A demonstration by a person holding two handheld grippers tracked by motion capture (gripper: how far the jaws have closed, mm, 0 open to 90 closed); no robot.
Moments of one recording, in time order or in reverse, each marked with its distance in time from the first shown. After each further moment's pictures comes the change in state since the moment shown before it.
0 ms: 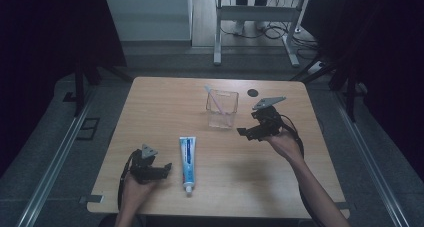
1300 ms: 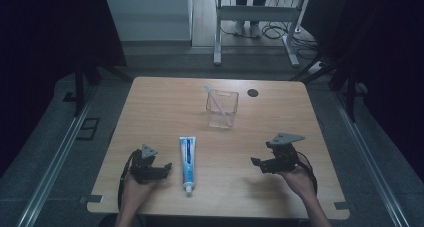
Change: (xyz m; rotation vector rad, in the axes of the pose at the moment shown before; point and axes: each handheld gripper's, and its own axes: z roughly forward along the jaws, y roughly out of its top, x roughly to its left) left arm -0.001 0.000 0.000 -0.007 0.000 -0.012; right arm 0.027 -0.106 -0.020 -0.035 -0.033 0.066
